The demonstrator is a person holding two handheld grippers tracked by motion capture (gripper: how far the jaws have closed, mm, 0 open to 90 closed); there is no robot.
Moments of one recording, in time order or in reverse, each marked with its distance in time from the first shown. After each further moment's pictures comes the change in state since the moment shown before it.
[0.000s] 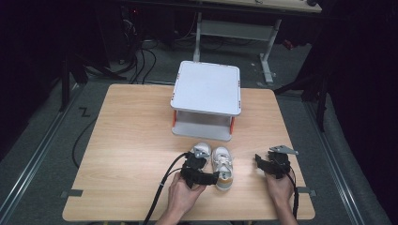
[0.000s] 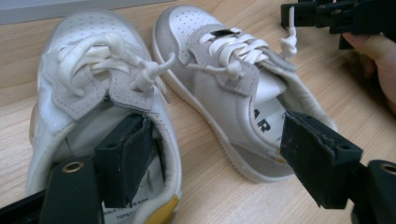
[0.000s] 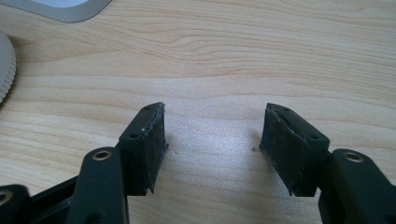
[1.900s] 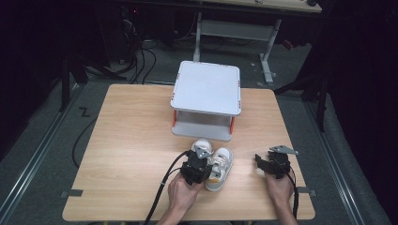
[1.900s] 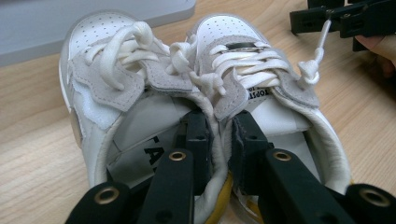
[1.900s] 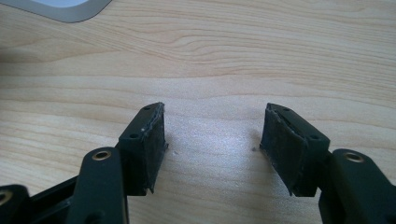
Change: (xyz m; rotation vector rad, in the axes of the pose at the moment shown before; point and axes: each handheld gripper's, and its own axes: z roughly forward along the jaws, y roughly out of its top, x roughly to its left) left arm -0.001 0.005 -0.011 -0.029 0.077 0.086; right arm 0.000 0.000 0.000 0.000 -0.001 0.001
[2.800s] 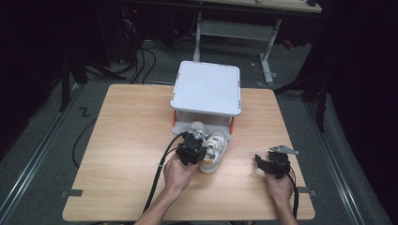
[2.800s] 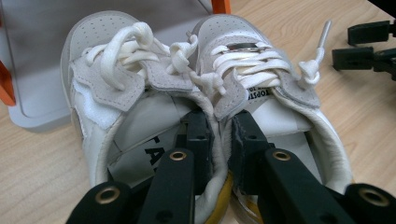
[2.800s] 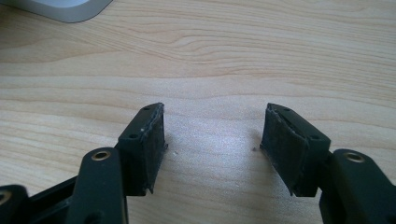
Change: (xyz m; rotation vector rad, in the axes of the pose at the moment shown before) left arm 0.035 0.041 0.005 -0.021 0.069 0.041; right arm 0.000 0.000 0.000 0.000 0.004 0.000
